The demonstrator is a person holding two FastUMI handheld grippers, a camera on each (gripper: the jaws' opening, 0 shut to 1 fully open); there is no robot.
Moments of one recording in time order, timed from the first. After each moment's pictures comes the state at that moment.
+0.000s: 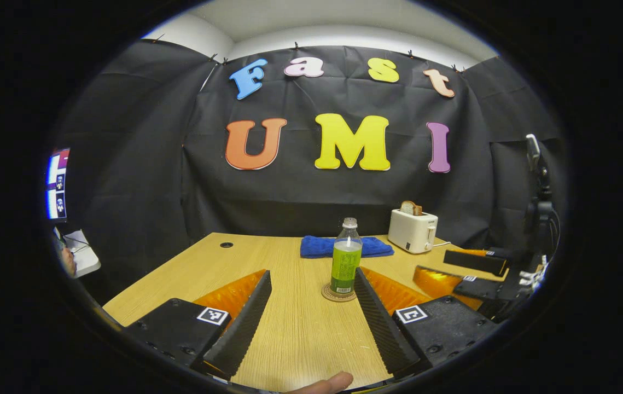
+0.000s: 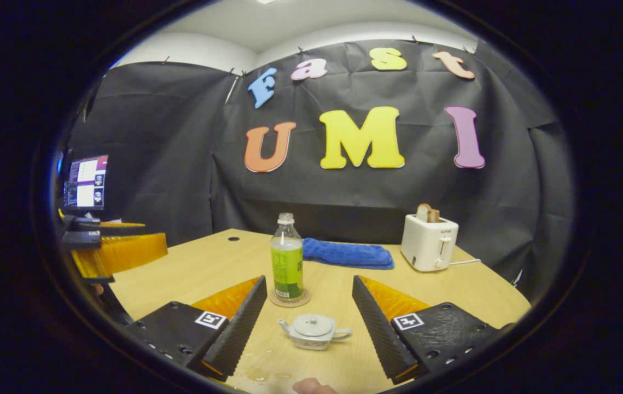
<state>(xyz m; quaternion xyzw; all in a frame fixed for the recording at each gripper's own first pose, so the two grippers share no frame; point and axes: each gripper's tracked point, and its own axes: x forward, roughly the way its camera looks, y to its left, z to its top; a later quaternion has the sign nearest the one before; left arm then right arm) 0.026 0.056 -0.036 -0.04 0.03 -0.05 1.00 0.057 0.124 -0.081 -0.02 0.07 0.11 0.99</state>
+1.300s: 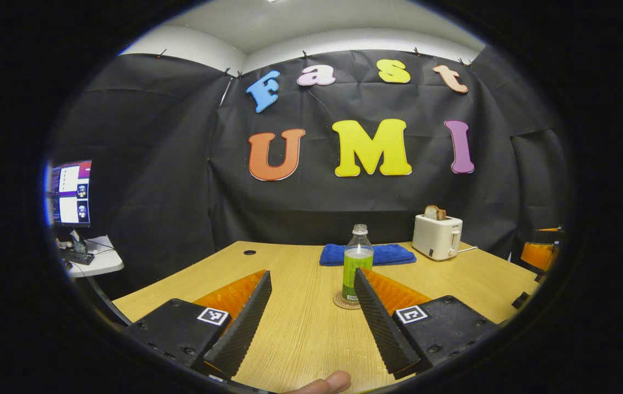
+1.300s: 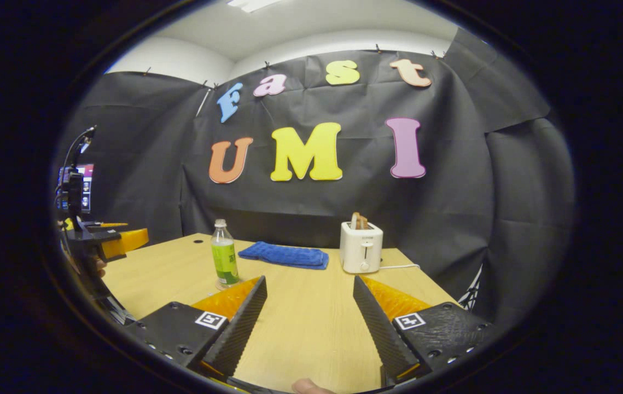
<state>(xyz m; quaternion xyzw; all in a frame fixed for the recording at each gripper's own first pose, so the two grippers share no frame) 0.028 0.039 -0.034 -0.03 0.00 0.04 1.00 -0.008 -0.039 -0.055 -0.02 0.04 0.04 1.00</state>
